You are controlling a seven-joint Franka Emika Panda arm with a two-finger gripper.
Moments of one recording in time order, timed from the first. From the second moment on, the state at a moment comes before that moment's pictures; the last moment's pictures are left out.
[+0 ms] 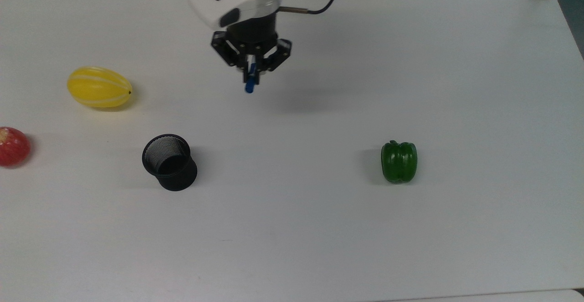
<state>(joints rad) 0.10 0.26 0.03 -1.56 -0.09 1.98 0.21</state>
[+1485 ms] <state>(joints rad) -0.08 0.47 -0.03 -1.61 -0.17 2.85 0.21</state>
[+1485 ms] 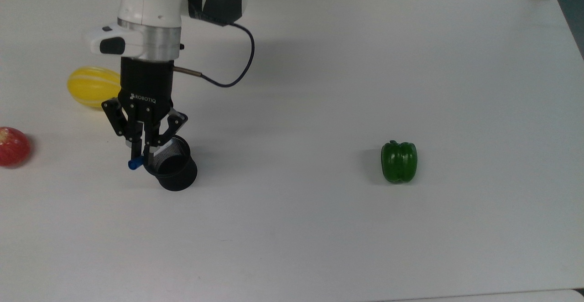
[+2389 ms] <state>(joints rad) -0.09 0.52 -0.03 -1.61 -0.17 2.88 0.21</state>
